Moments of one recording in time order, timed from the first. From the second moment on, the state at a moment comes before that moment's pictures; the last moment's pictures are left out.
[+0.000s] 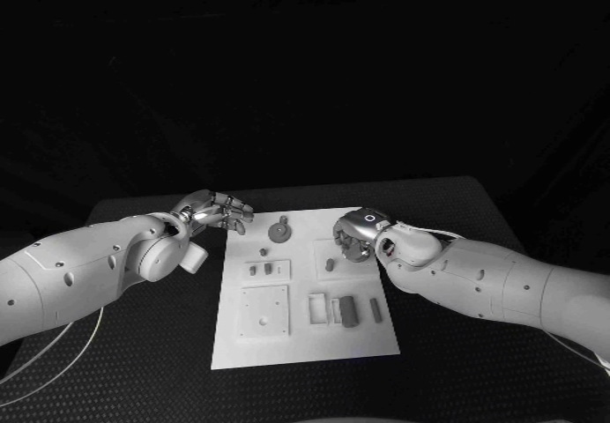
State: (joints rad) left arm 1.21 -0.76 -0.11 1.18 -0.37 -0.11 0.18; left_hand 1.10 -0.08 0.52 -0.29 0.05 0.78 0.20 0.36 0.47 1.15 0.13 0.08 0.25 1.05 0.04 0.58 0.59 0.02 1.02 -0.06 0.07 1.08; right arm 1.13 -0.52 -0.16 1.09 -1.75 -0.41 -0.09; right_hand 1.22 -0.12 0.72 -0.28 0.41 1.04 0.10 0.37 0.53 1.26 0.07 0.22 0.39 1.19 0.01 0.43 1.01 0.25 0.93 0.17 0.26 1.31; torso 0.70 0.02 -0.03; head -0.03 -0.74
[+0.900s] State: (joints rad) left arm 1.21 -0.76 -0.11 1.18 -0.37 -0.11 0.18; left_hand 1.10 -0.08 0.52 -0.29 0.05 0.78 0.20 0.36 0.47 1.15 0.13 0.08 0.25 1.05 0.04 0.57 0.59 0.02 1.02 -0.06 0.07 1.07; right arm 1.13 -0.54 -0.14 1.12 -1.74 -0.43 -0.10; right_hand 1.25 -0.10 0.72 -0.28 0.41 1.04 0.09 0.37 0.54 1.28 0.06 0.22 0.40 1.21 0.00 0.43 1.01 0.25 0.94 0.17 0.27 1.31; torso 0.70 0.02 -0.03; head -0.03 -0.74
